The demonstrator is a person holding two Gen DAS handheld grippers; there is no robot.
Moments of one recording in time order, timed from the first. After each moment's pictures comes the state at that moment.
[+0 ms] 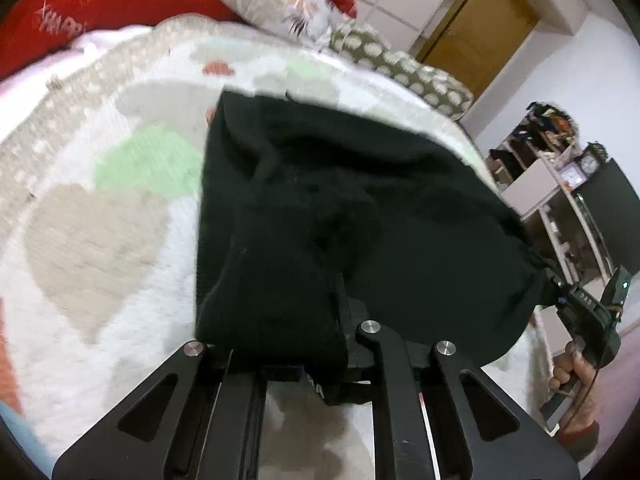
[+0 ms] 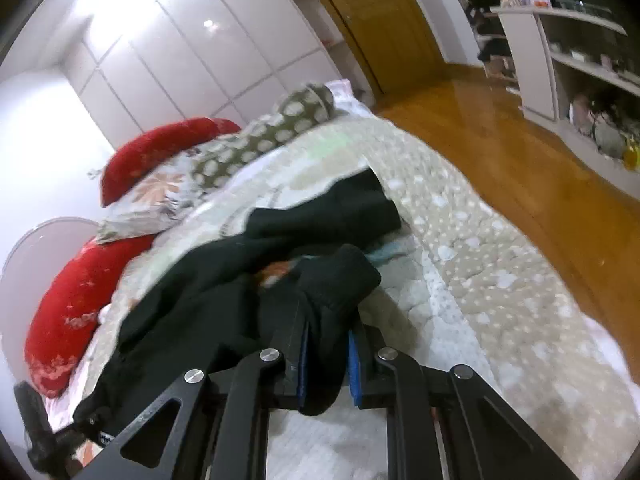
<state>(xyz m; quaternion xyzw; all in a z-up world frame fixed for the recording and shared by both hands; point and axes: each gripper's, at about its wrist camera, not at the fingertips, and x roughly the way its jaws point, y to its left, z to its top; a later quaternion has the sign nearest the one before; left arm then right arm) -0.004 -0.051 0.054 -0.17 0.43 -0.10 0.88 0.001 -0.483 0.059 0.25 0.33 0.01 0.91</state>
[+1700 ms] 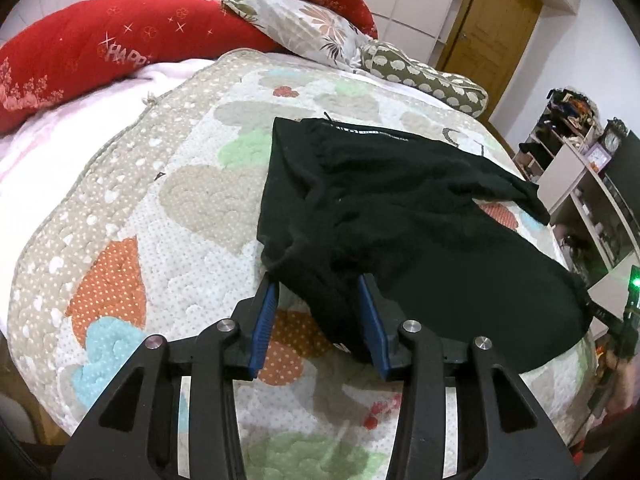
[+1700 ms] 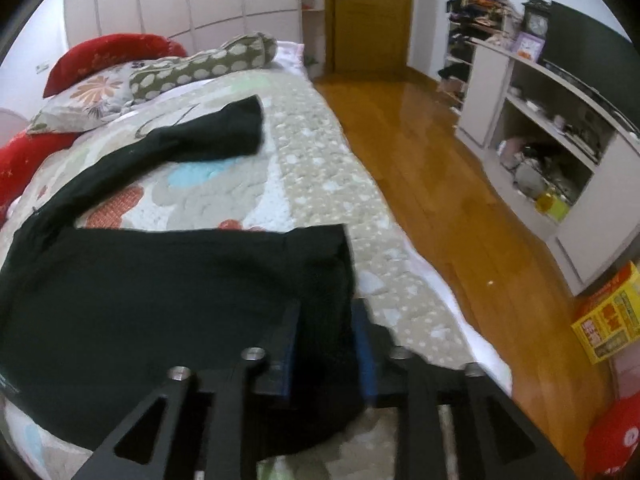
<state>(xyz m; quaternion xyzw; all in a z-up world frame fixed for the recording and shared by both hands) -0.095 -0.016 0.067 -0.11 0.42 -0.03 0.90 -0.086 -0.509 0.046 0.07 0.43 -0.13 0.89</state>
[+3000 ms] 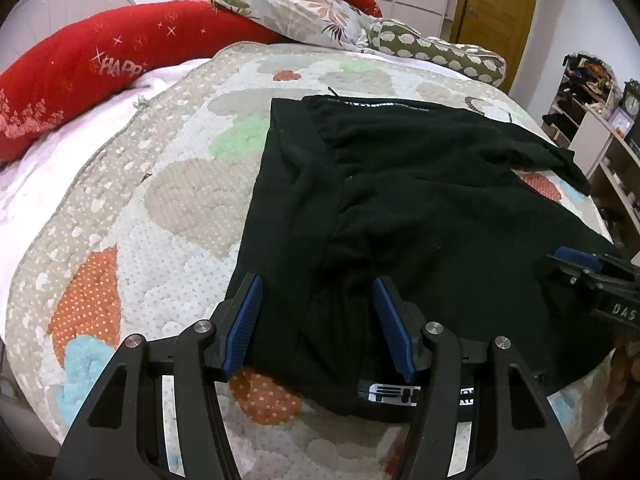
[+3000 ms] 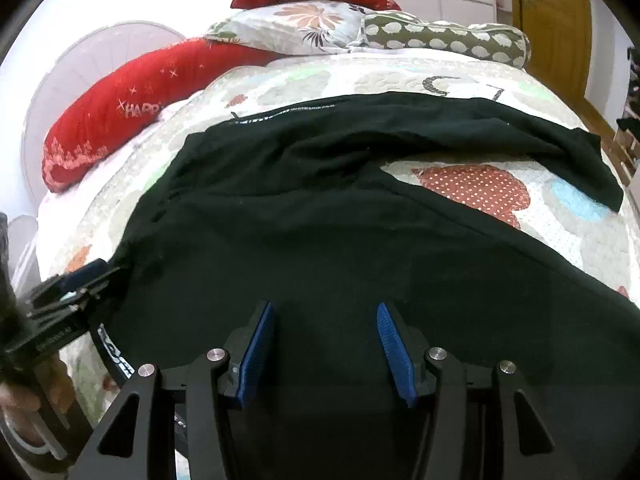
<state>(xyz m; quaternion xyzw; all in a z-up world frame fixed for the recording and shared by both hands) -0.069 -0.043 0.027 -0.04 0.43 0.01 0.90 -0.027 -0.278 0.040 0.02 0.46 0.19 0.87</state>
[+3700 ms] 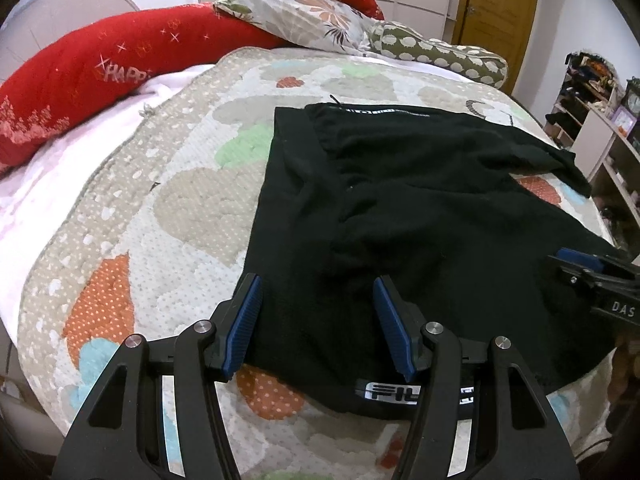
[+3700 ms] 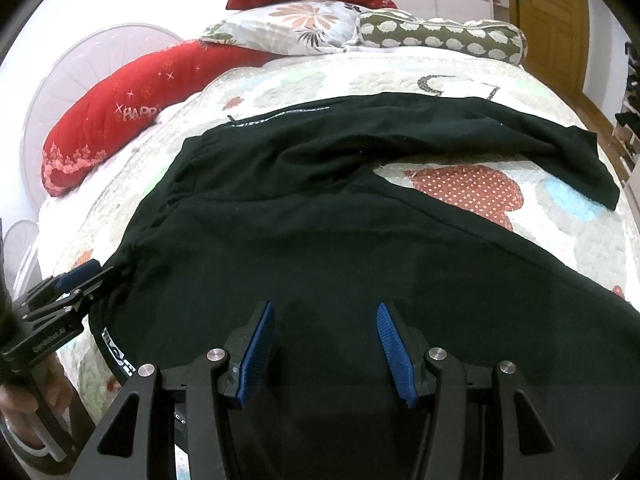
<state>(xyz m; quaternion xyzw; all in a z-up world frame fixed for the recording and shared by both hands) -0.068 -0.043 0.038 -0.03 0.43 0.02 0.90 -0.024 -0.281 0.045 0.02 0.47 0.19 0.86</state>
